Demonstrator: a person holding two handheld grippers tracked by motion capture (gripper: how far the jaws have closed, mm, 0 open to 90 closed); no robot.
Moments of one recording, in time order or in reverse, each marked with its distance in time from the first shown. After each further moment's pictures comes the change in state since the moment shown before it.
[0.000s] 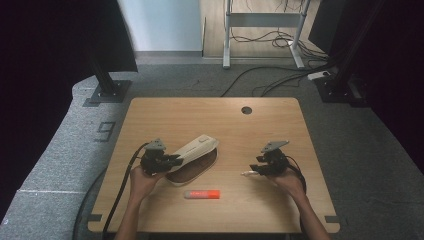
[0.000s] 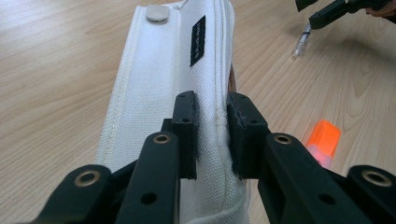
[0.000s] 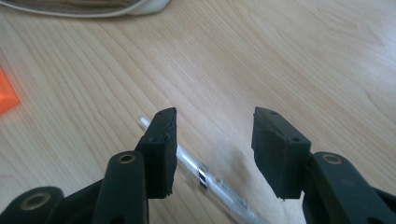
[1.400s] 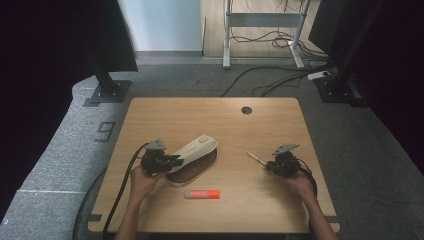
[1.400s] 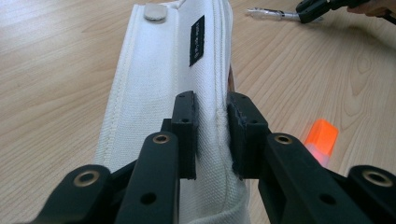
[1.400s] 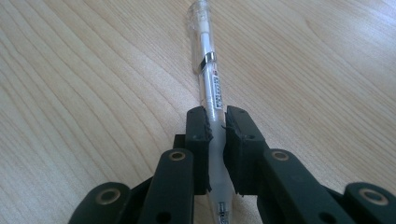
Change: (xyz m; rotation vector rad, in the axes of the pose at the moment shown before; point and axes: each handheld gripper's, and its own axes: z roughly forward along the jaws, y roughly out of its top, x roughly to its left) left arm 0.000 0.000 0.001 0.005 -0.008 -0.003; right arm -0.027 -0.032 -0.007 0.069 -0.095 0.019
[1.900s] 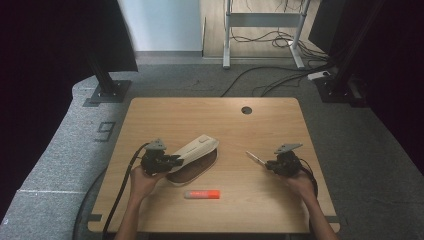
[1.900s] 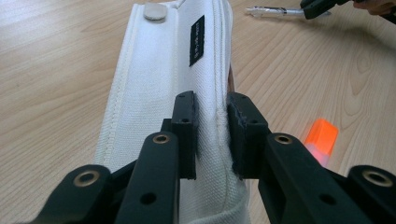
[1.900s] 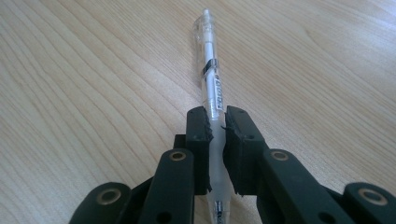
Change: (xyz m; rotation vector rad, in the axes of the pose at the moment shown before) left arm 0.000 0.000 0.000 0.001 0.000 0.002; right arm 0.000 0.001 -0.008 -0.042 0.032 0.045
